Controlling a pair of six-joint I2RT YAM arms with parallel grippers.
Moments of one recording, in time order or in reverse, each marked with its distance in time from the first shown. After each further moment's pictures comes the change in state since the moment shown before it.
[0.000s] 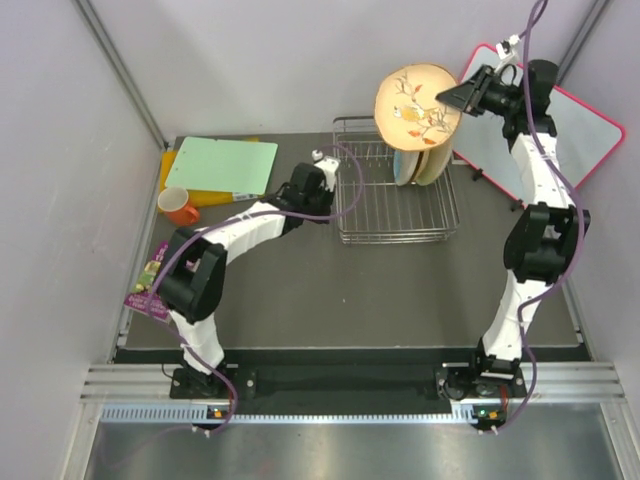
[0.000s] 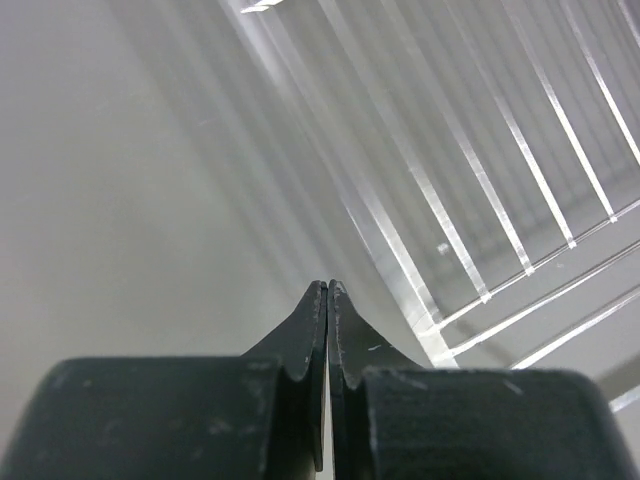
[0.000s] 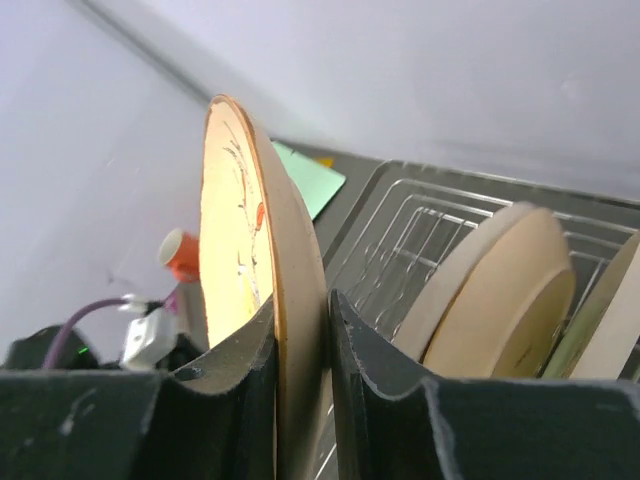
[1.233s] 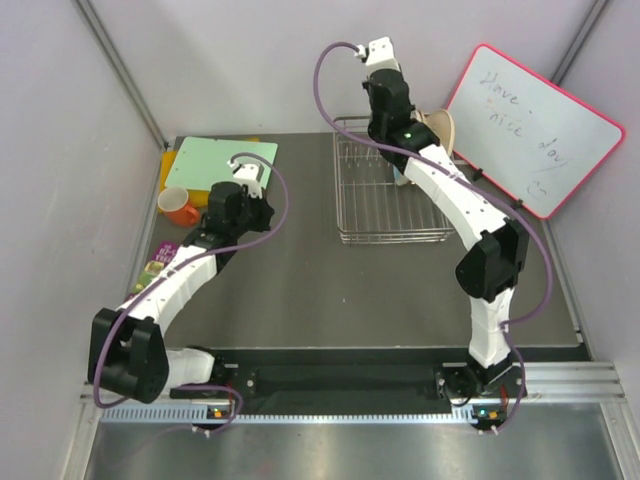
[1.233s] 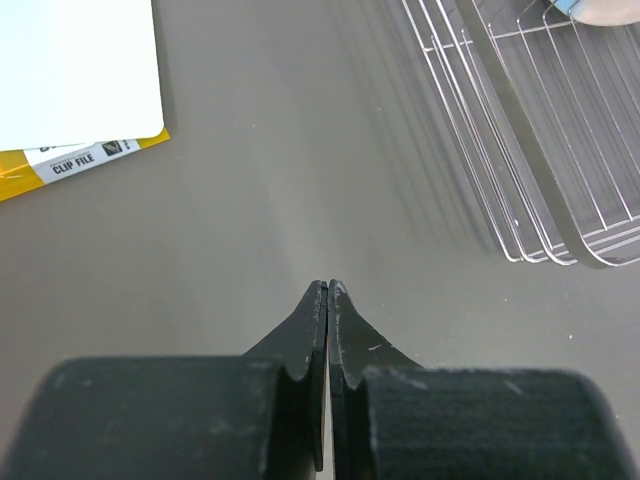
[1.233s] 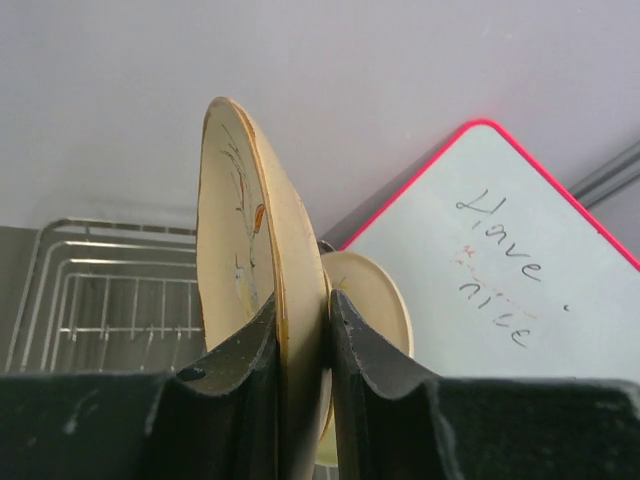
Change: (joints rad) left arm 0.283 -0.586 -0.469 0.126 0.087 -0.019; right arm 0.694 -0.048 0.145 -0.181 1.738 -0.921
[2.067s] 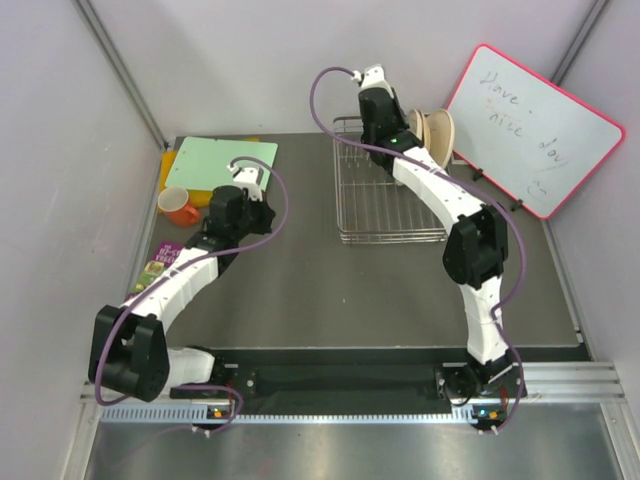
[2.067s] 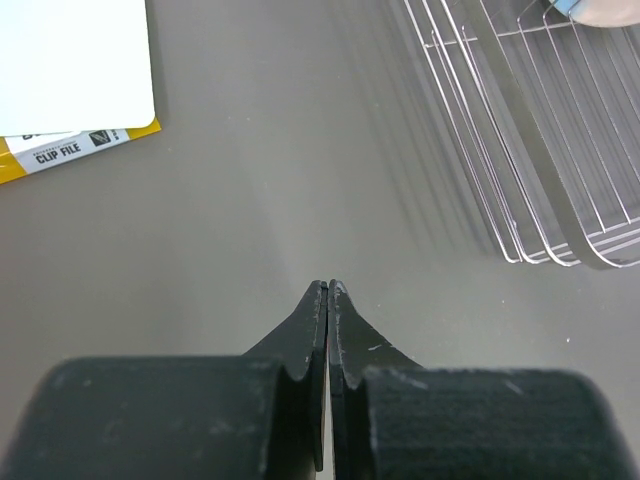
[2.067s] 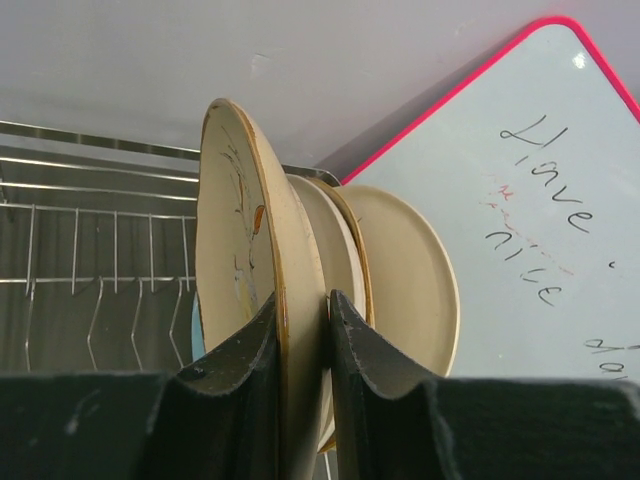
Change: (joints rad) left arm 0.002 0.002 -0.046 0.055 0.004 -0.029; right arm -0.044 0.148 -0.037 -0.013 0.066 0.010
